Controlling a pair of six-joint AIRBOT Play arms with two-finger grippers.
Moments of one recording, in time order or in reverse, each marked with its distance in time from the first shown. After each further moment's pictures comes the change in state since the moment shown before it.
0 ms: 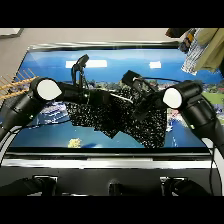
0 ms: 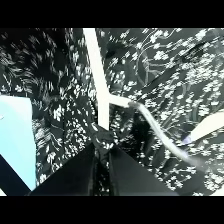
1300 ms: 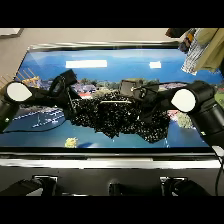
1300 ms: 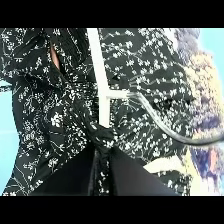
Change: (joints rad) left arm 0.270 0.156 -0.229 -0.039 -0.090 1.289; right arm 0.002 0.061 0.003 0.072 -0.012 -0.453
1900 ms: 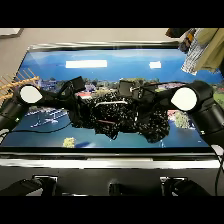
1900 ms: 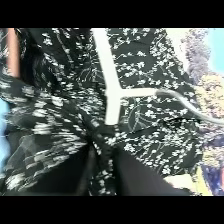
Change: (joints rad) left arm -0.031 -0.043 -0.021 -0.005 0.063 0.059; right arm 0.000 -0.004 0.000 0.089 0.008 -0.036
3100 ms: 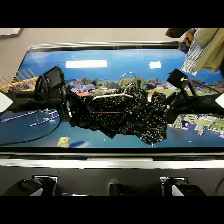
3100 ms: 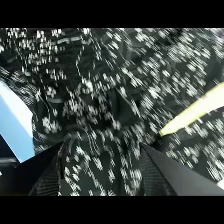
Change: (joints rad) left arm 0.000 0.224 0.000 -0.077 0.001 0.001; right arm -0.529 0.084 -0.198 0.356 0.091 -0.074
